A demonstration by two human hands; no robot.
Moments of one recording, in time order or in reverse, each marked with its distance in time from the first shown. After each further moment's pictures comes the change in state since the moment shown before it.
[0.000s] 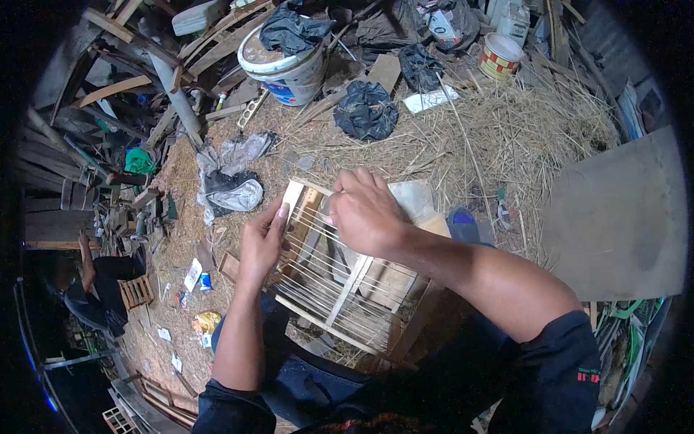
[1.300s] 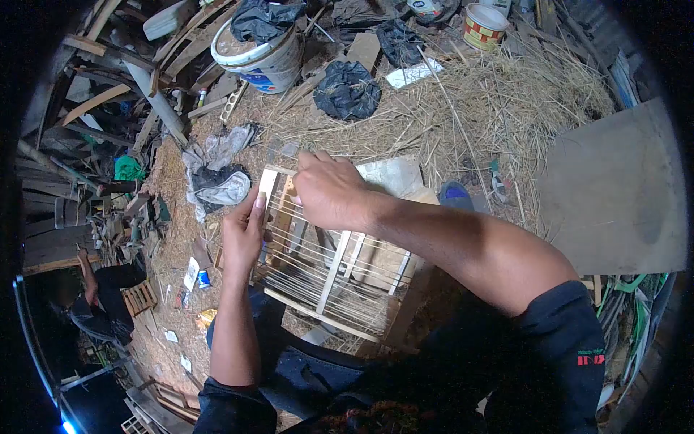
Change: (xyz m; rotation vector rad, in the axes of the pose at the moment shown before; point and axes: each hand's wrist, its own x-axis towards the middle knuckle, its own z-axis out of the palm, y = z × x) left_hand -0.006 0.022 0.000 0.048 -0.005 -0.087; right_hand 0.023 0.002 0.012 0.036 -0.104 0.030
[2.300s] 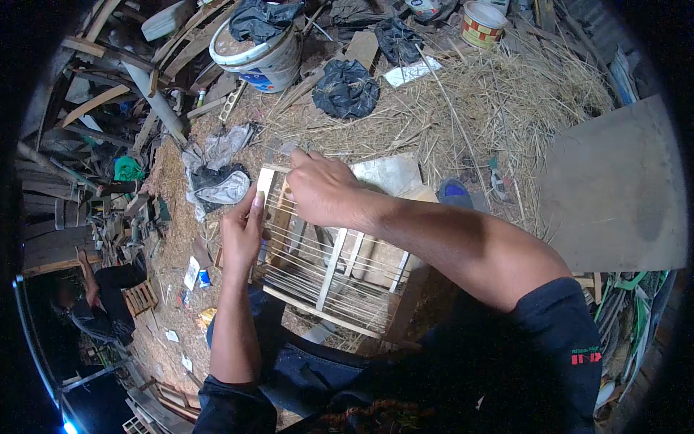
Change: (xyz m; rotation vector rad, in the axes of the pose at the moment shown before) left_hand 0.005 -0.020 0.005 0.008 0.034 0.077; right_hand 0.007 -0.004 0.003 -0.024 -0.037 -0.002
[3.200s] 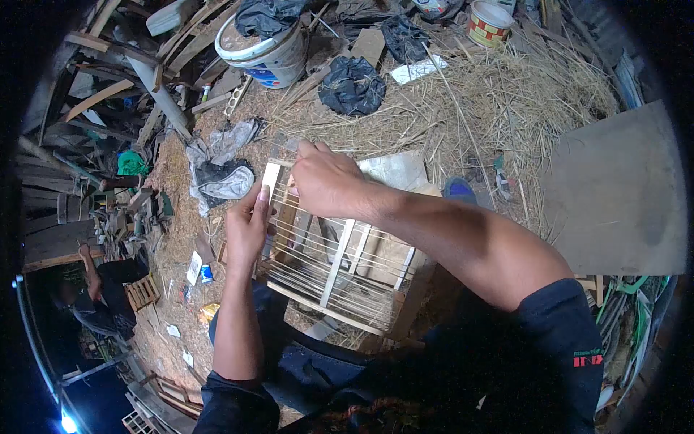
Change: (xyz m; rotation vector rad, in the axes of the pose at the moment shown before) left_hand -0.001 0.017 -0.003 -0.024 -0.043 -0.173; right_hand 0.008 0.003 0.002 0.082 -0.008 0.034
